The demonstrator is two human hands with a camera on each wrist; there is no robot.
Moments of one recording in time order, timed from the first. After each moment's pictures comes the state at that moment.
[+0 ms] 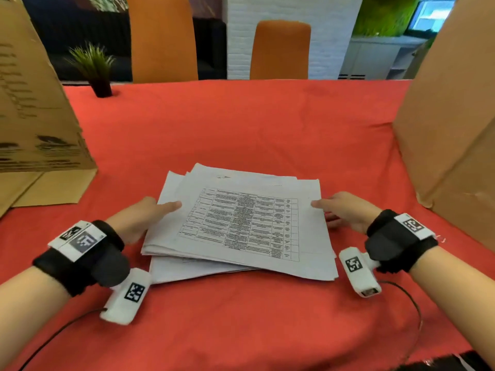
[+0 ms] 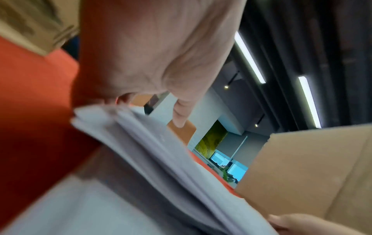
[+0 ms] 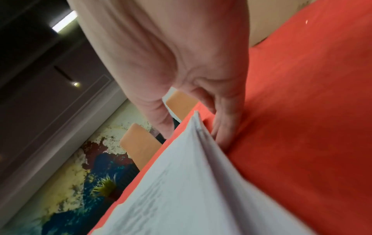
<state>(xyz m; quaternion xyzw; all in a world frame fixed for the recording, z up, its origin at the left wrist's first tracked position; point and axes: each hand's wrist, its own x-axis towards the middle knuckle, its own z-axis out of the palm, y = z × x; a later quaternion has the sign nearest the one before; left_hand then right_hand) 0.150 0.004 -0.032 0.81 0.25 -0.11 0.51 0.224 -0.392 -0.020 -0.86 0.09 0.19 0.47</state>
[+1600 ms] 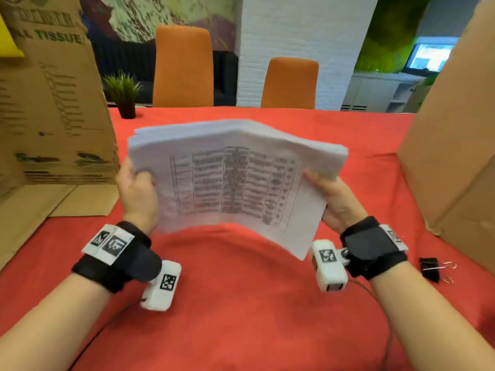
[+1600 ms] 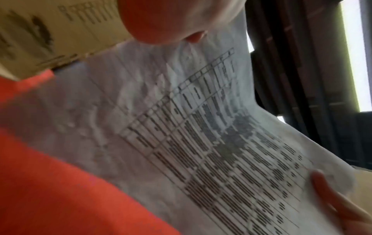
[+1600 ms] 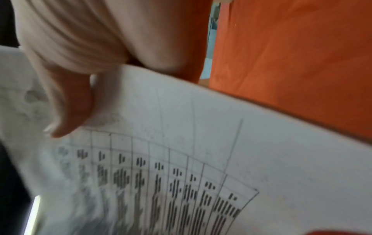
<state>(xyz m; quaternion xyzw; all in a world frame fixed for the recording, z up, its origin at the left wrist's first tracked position) 0.126 0.014 0.041 0.61 0.05 0.42 0.67 0.188 -0.299 0.052 -0.56 -0.19 0.09 0.80</state>
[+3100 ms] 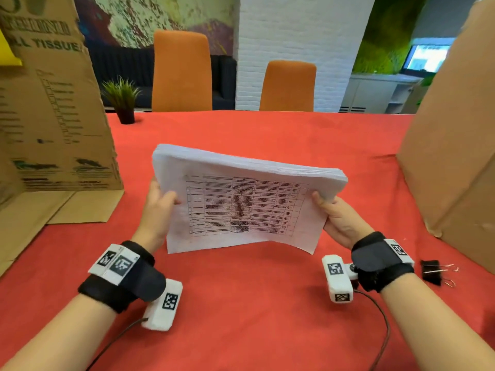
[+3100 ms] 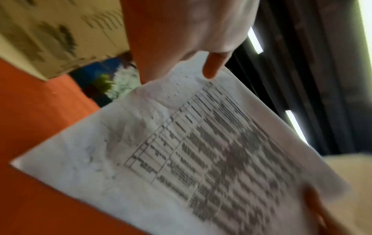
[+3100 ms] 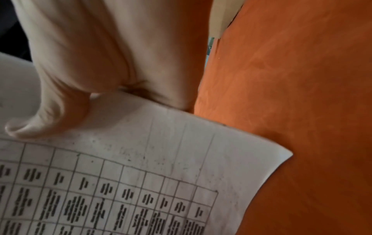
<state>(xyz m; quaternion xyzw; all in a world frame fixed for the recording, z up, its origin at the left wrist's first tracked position) 0.135 0.007 0.019 0.65 0.08 0.30 0.70 0.207 -0.329 0.010 -0.59 -0.18 0.11 0.78</state>
